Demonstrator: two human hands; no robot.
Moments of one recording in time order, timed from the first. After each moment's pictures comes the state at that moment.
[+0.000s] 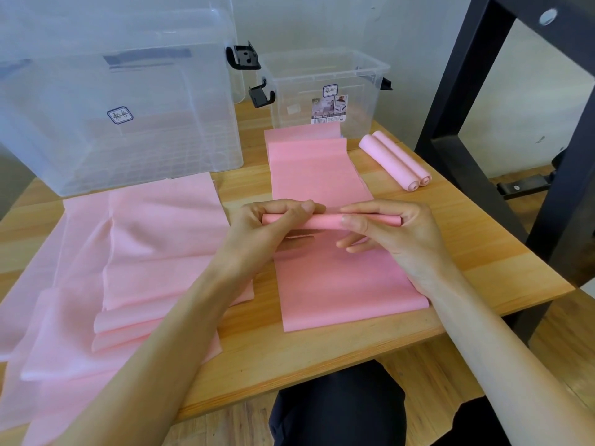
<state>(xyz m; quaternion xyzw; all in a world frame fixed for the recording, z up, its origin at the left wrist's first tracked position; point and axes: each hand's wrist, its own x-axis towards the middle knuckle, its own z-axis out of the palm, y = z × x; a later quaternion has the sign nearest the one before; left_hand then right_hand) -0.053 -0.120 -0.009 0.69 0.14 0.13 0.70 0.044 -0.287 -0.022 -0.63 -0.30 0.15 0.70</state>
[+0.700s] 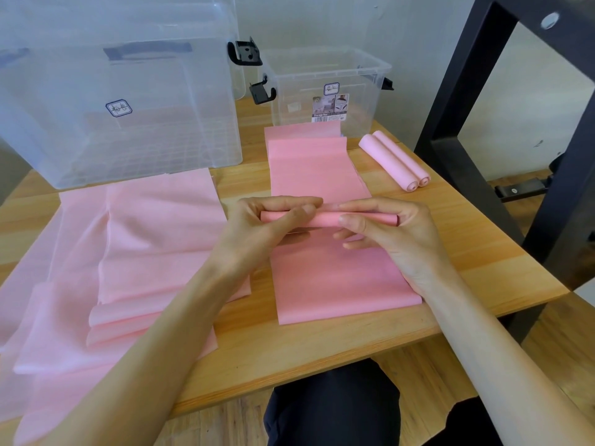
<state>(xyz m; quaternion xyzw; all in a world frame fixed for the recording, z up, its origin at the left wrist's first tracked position) -0.052 -0.120 -0.010 0.70 0.13 0.16 0.69 0.046 -0.286 -0.021 -0.63 -0.30 0.15 0.70</state>
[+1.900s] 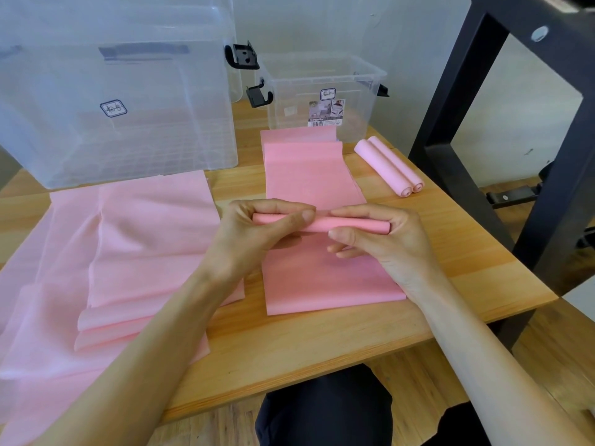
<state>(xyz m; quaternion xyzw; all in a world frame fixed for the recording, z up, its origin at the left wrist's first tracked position) -0.053 -0.121 -0.010 0.68 0.14 0.18 0.70 0.043 -0.287 -0.021 -0.63 -0.30 0.18 0.69</state>
